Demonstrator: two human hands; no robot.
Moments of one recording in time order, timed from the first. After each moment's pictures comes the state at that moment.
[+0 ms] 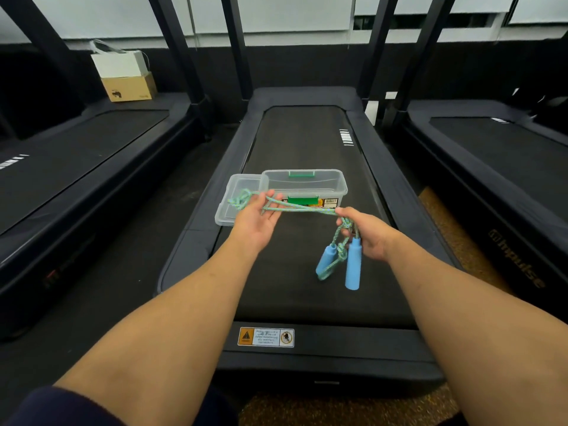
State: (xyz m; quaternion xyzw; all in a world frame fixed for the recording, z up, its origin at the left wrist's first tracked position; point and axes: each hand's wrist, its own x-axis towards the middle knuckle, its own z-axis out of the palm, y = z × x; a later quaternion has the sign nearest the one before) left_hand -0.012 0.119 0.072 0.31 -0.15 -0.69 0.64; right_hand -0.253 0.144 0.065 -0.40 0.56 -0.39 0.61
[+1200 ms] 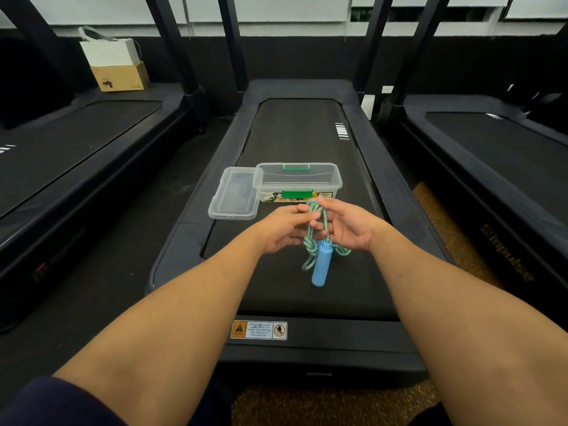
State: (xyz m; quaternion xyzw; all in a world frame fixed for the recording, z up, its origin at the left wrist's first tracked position) left_hand -0.052 0.142 0.066 0.43 -0.54 -0.65 0.31; right_hand -0.231 0.150 0.079 -0.42 0.38 -0.38 0.73
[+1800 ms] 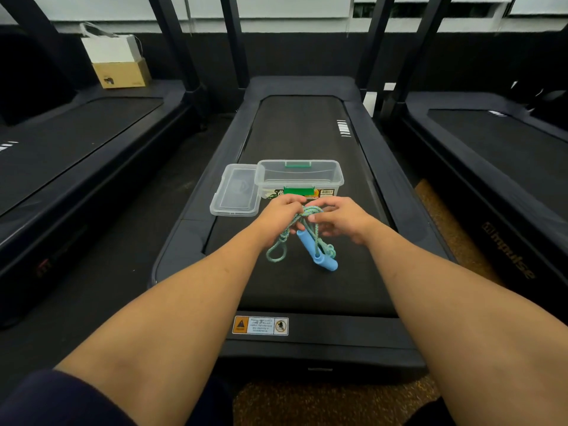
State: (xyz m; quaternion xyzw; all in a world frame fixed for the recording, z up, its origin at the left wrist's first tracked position) left_hand -0.051 0.138 0.069 0.52 -0.58 -0.51 0.38; right_hand -0.227 0.142 0.069 -0.59 0.51 -0.36 0.52
